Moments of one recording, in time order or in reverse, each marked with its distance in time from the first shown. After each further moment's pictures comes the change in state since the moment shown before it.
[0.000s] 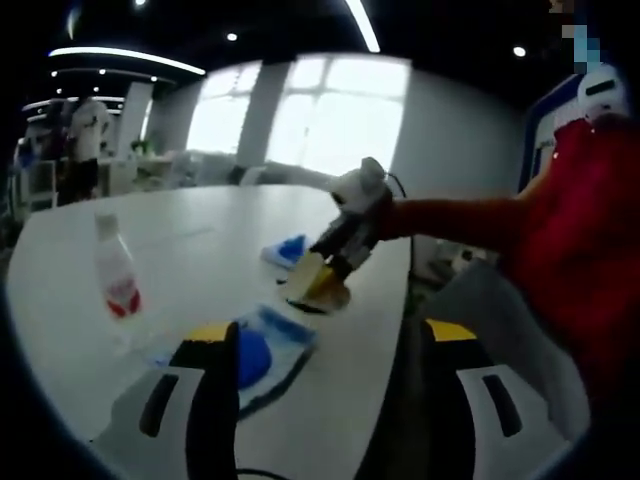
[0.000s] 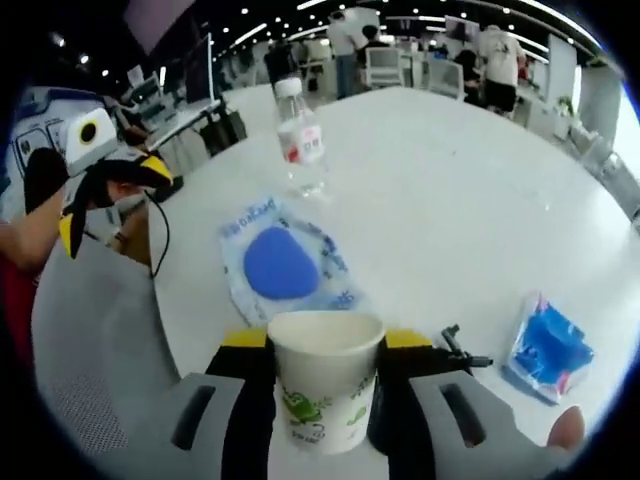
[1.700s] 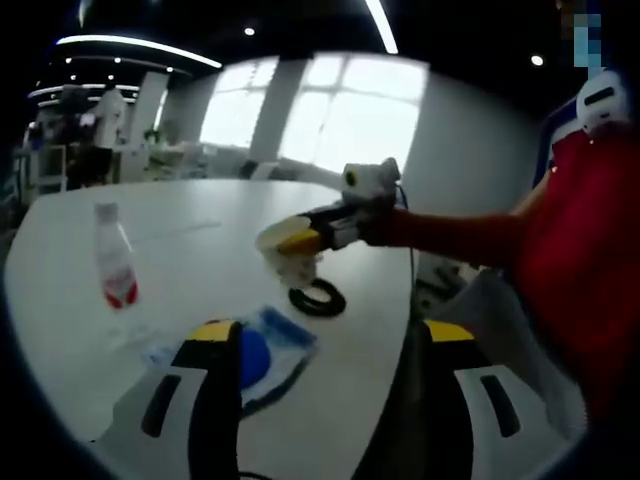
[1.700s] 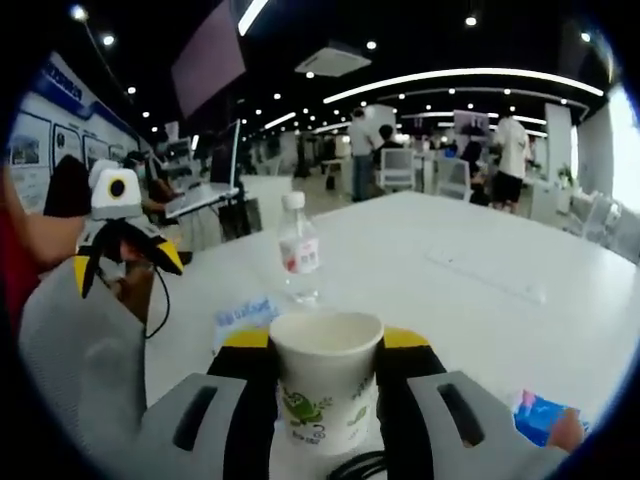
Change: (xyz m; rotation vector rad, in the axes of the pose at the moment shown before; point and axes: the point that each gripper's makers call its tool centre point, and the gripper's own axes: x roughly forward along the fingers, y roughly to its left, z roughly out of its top) left arm 0.015 0.004 -0.001 -0.062 0.007 0.044; right arm -0.005 -0.023 0.074 -0.098 -0.427 0.027
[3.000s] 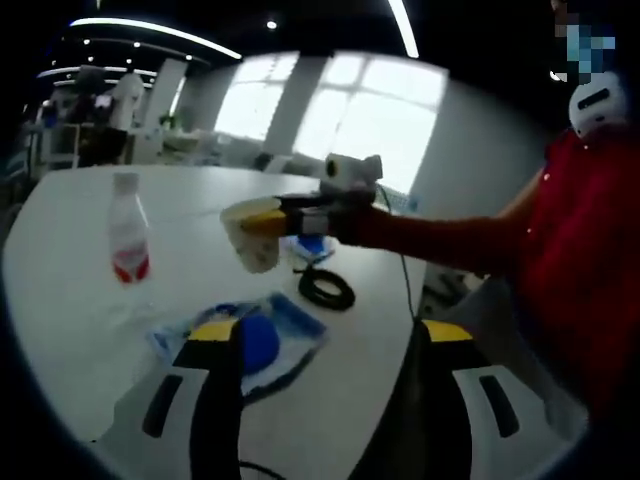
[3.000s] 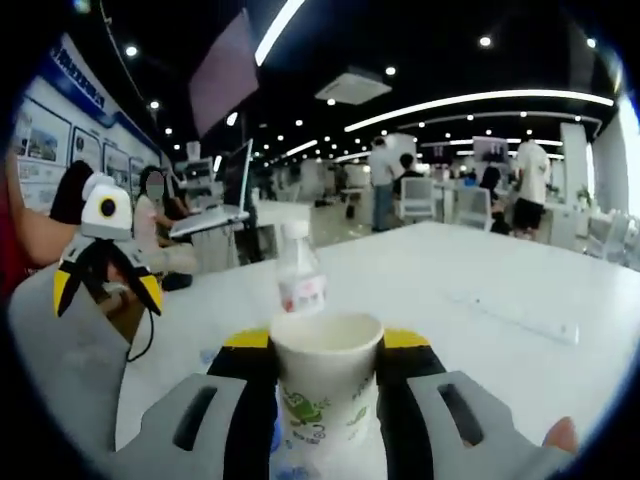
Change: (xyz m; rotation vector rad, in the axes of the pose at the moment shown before) left arm -0.004 0.016 -0.011 -0.077 0.004 0.039; right arm 0.070 -0.004 0.025 -0.041 -0.139 0.092
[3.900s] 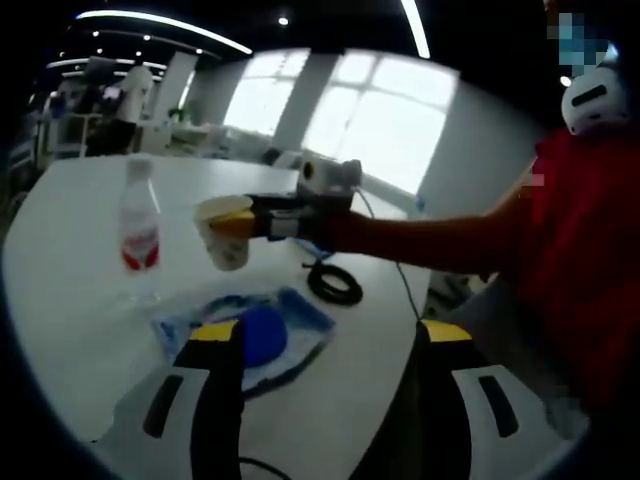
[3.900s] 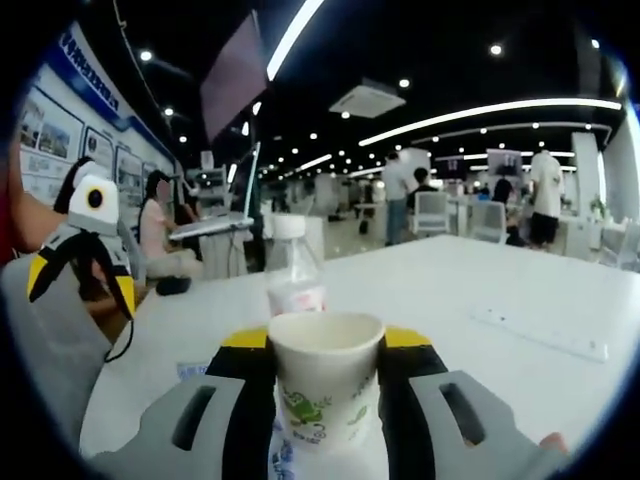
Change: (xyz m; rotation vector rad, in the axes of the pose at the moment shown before) left arm -0.003 0.010 -0.006 -0.035 0.011 0.028; right arm 0.052 -0.004 -0.009 -0.027 -0.069 0.049
